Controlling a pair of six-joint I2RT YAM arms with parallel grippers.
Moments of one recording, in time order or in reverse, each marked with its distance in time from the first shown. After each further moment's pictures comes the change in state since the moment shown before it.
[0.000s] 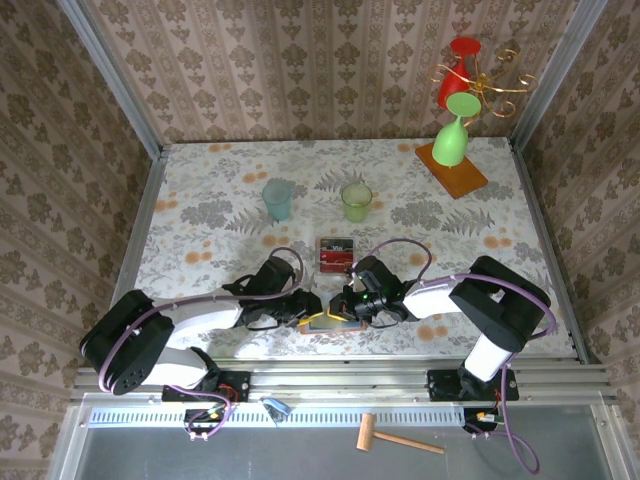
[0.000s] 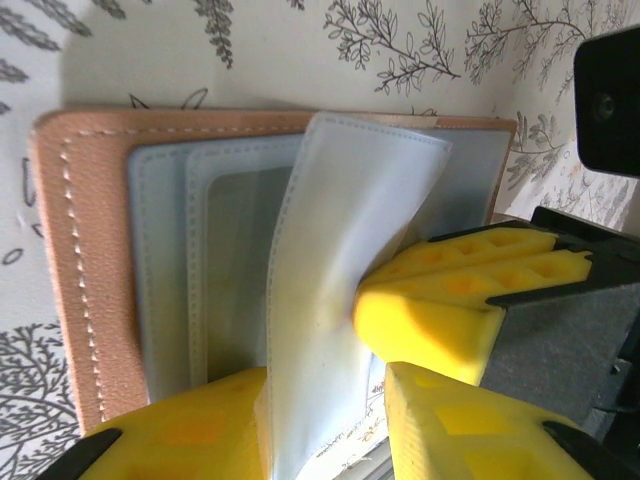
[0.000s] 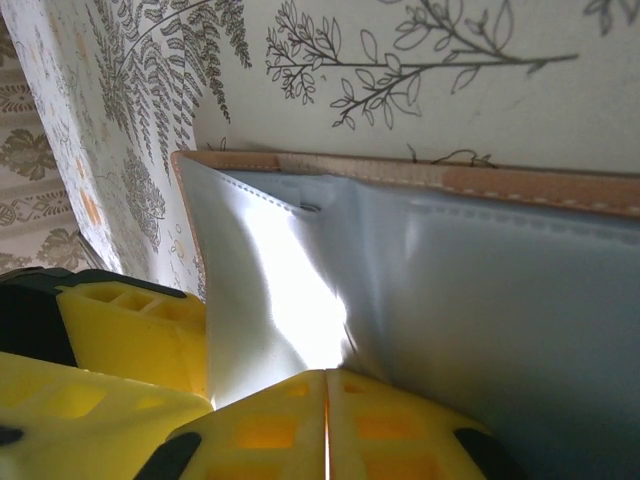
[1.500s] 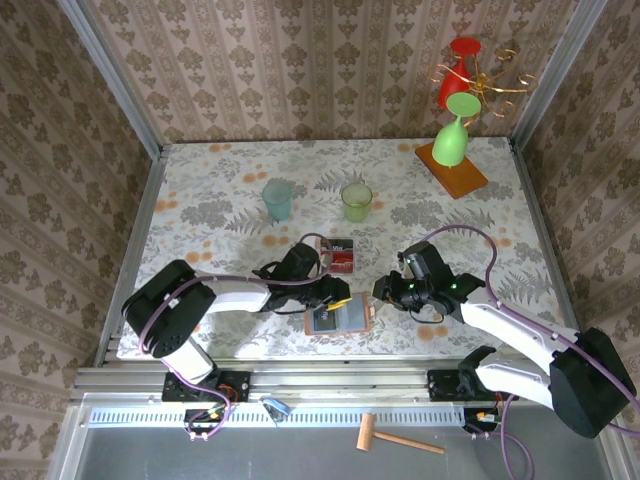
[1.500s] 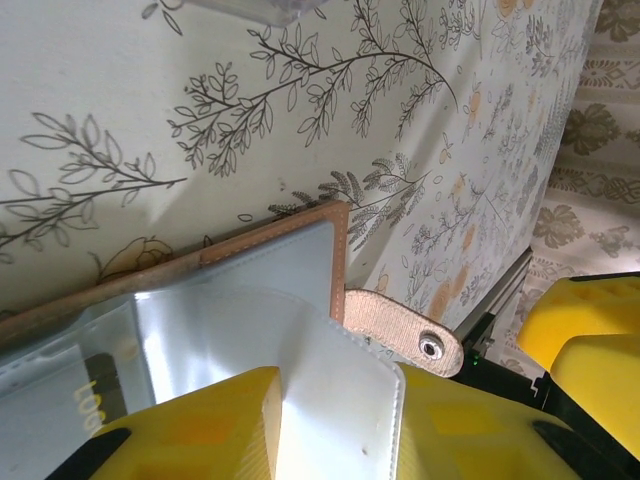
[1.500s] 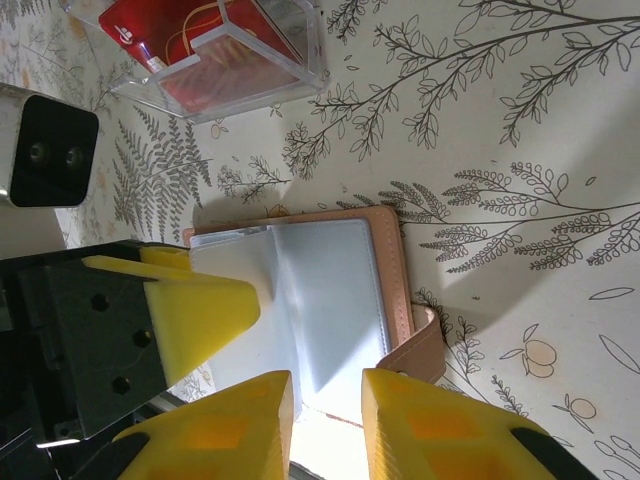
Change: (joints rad) left arm -0.062 0.280 0.182 0.249 0.070 -0.028; right arm -0.234 -0.578 -0.018 -0.658 0.145 -0.171
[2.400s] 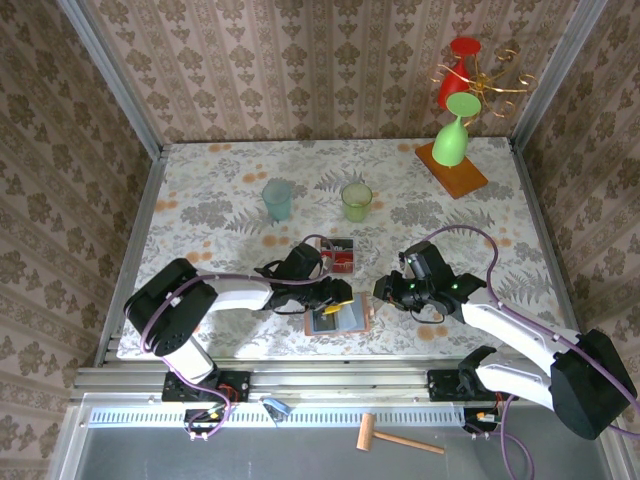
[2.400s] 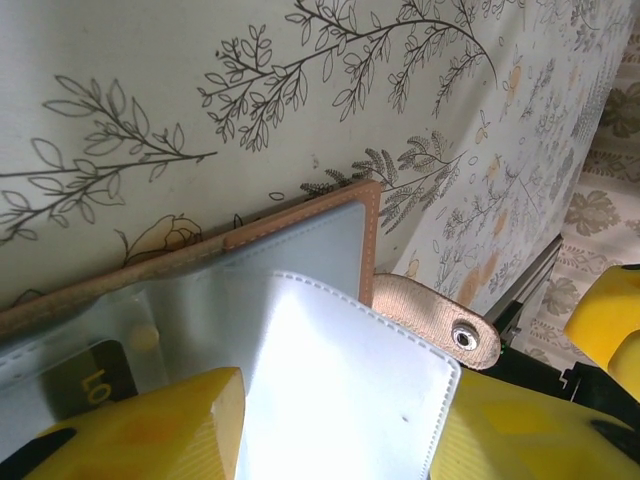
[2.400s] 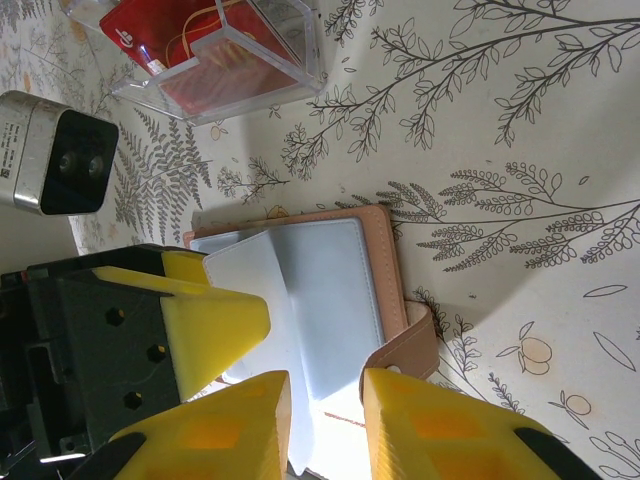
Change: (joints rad) left arm -0.004 0.006 0.031 -0.103 0.007 0.049; right arm -0.006 -0.008 0.000 -0.007 -0.001 0.000
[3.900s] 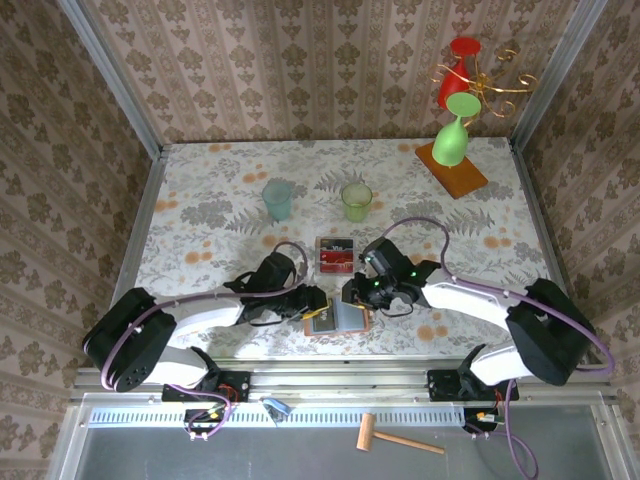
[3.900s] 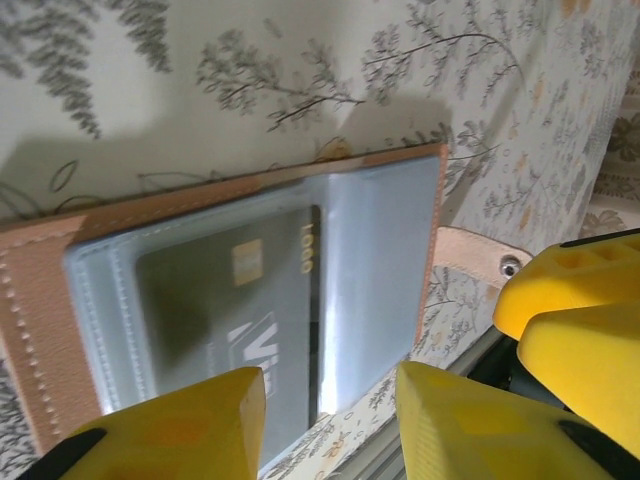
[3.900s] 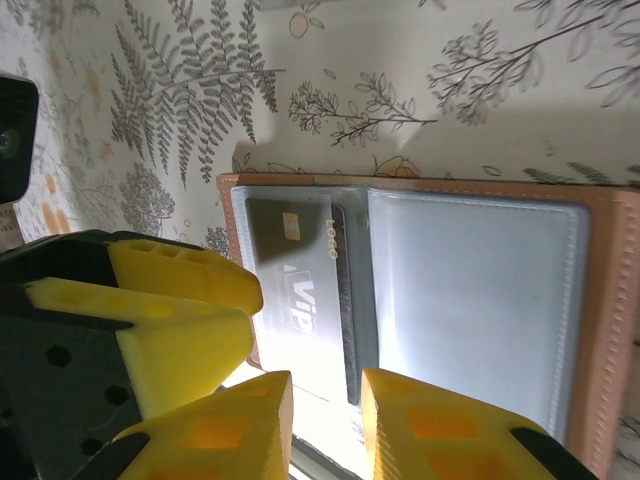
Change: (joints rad) left arm 0.073 -0.268 -0.203 -0.076 -0.050 0.035; right arm 0.198 0.343 0.180 0.099 -0.036 0.007
